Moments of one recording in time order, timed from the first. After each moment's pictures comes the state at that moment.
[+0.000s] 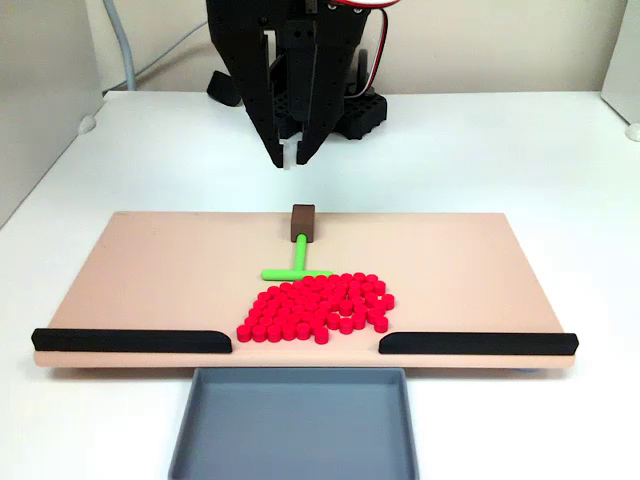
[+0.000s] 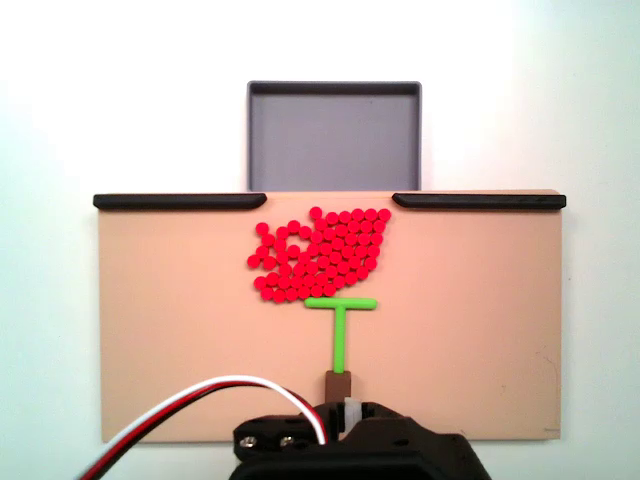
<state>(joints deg) 3.2 94.0 96.9 84.2 -91.6</state>
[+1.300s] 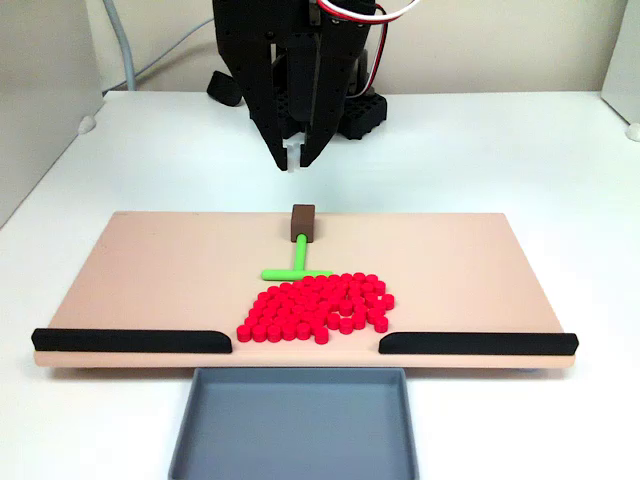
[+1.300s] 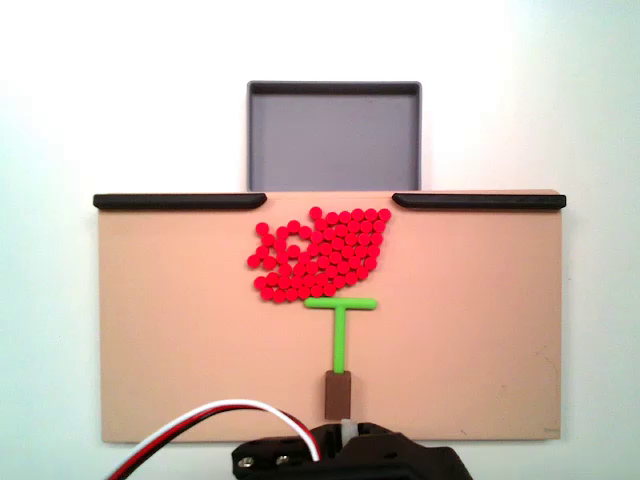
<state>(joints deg) 3.4 94.9 101.9 83.4 -94.1</state>
